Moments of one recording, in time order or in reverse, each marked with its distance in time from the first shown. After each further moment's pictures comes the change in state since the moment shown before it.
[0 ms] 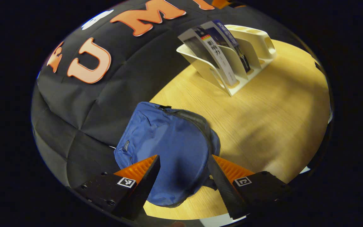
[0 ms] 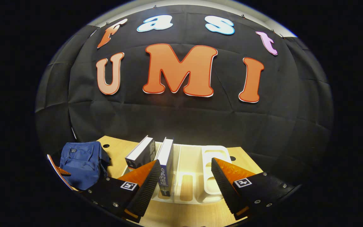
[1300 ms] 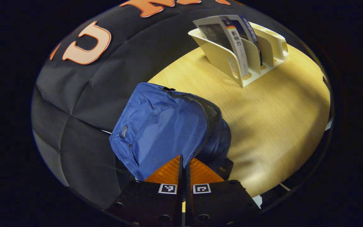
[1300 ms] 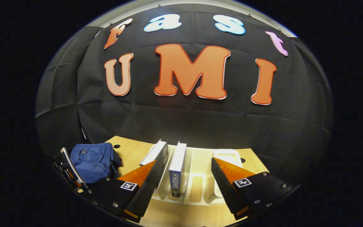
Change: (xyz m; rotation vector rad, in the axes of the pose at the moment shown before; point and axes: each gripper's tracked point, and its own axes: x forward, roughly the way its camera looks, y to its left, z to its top) left arm 0.006 0.050 0.005 -0.150 0.153 -0.124; right arm 0.002 0.049 0.033 -0.024 0.017 0.150
